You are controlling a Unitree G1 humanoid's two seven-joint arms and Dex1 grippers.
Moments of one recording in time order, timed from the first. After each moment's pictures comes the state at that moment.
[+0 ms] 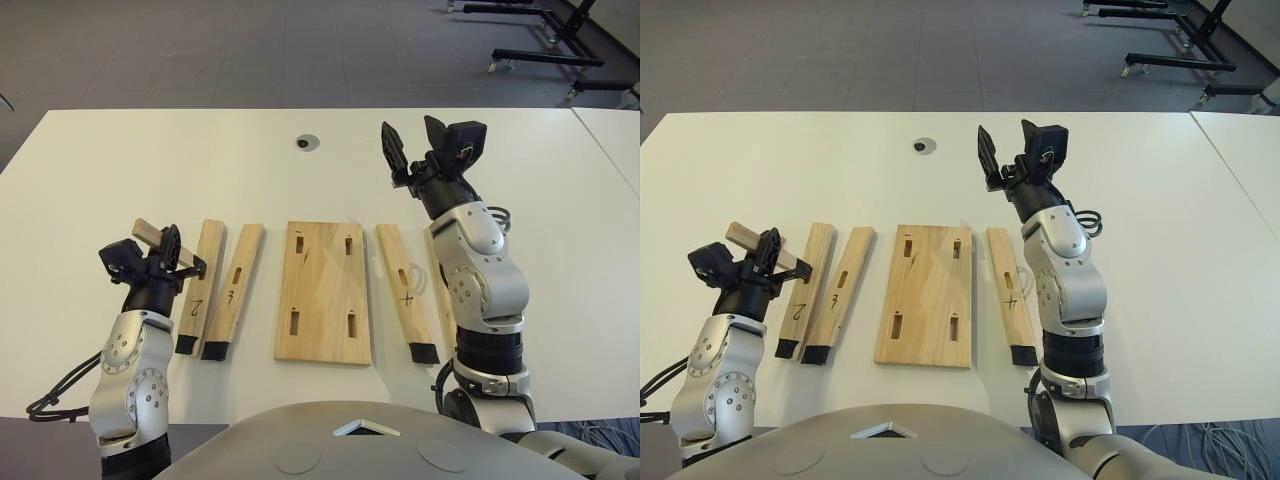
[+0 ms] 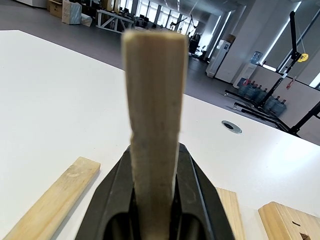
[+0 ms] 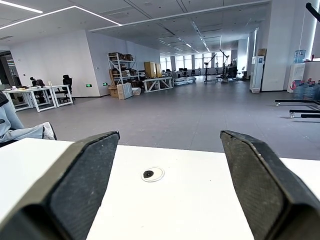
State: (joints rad) left arm 0.35 0.08 0.26 -0.52 -0.47 0.37 -0.08; right arm -0.23 -0.10 -0.03 -0.35 0.26 0.43 0.14
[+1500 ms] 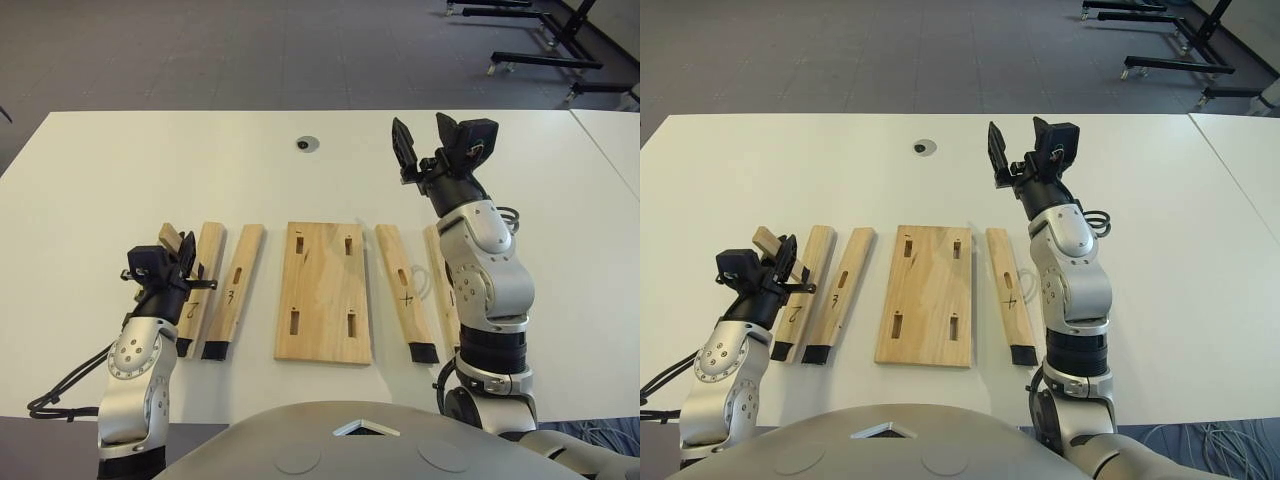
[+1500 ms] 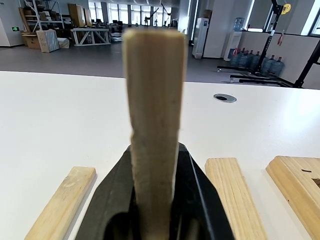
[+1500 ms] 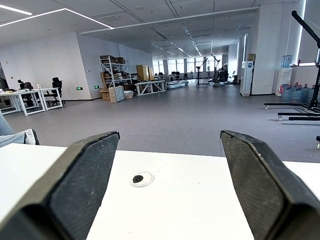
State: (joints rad) left arm 0.41 0.17 0.14 -0.46 -0.23 0.22 -0.16; right arm -0.23 -0.10 -0.06 -0.35 0.24 0.42 0.13
